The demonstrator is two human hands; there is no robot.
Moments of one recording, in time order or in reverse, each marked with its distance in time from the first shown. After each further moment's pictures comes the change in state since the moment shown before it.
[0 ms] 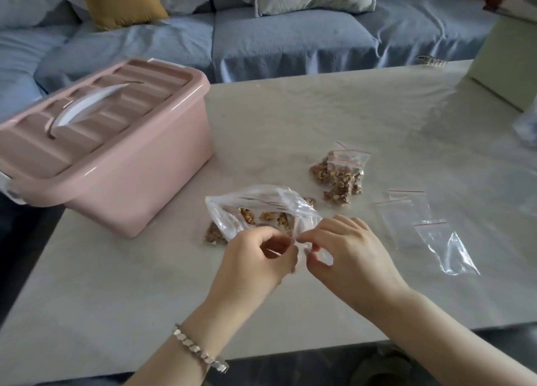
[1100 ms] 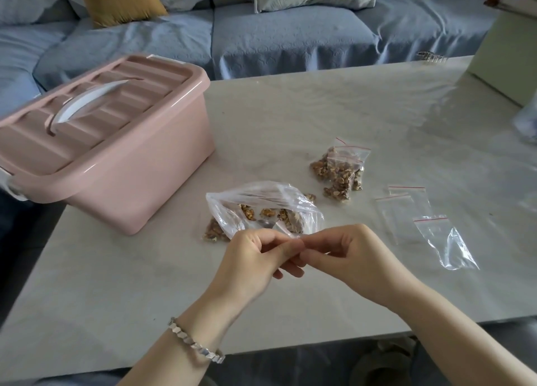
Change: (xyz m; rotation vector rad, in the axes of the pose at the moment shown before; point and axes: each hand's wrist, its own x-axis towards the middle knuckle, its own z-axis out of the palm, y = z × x) left_hand -0.003 0.006 -0.004 -0.222 -0.129 -0.072; right_hand 0.001 -0.016 -0.025 0.765 -0.271 0.409
